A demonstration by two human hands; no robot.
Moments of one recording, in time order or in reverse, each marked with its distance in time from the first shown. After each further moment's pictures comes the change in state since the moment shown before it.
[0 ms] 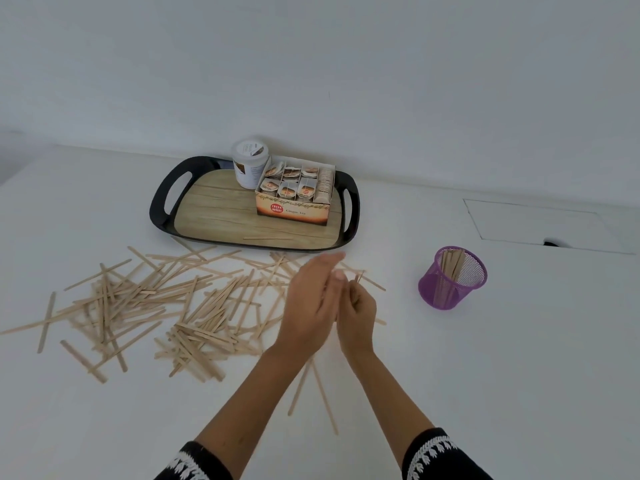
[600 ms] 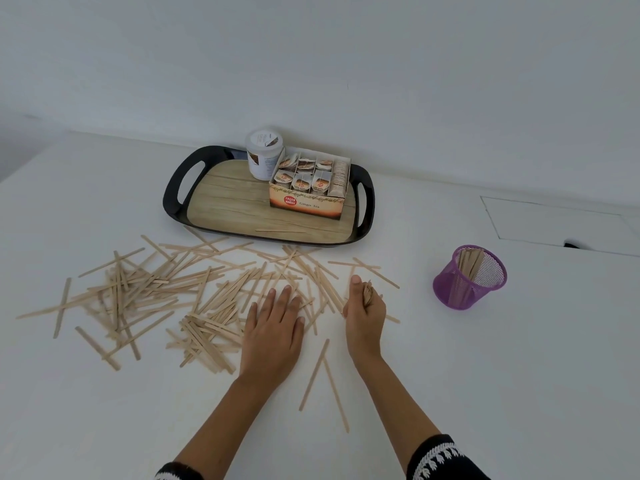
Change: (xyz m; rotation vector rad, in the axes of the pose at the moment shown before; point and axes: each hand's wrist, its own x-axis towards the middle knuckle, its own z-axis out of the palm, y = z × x) left_hand -0.064 -0.093 -0.026 0.811 -0.251 -0.224; right_hand -0.003 0.012 0.015 0.061 0.169 -0.029
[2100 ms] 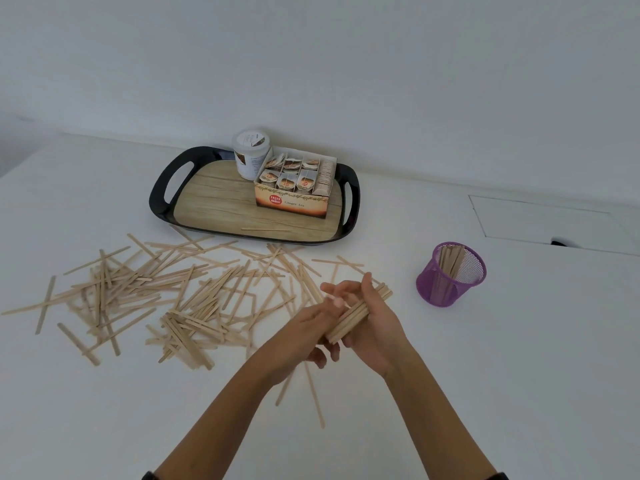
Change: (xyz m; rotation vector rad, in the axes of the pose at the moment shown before) left_hand 0.001 0.082 -0.067 -1.266 -0.622 -0.053; right_hand 0.009 -0.039 -0.066 0.545 -0.664 0.552
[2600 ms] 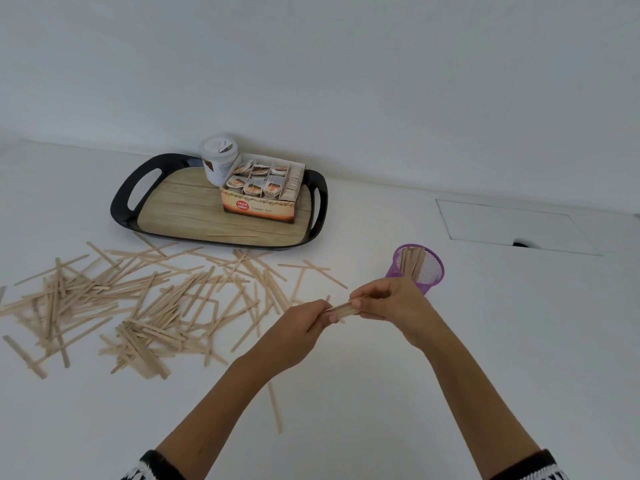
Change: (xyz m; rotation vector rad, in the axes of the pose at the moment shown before) left_hand 0.048 -0.011 0.033 0.663 0.138 0.207; right_hand -0.037 -0.087 -0.054 -0.755 0.227 -0.040
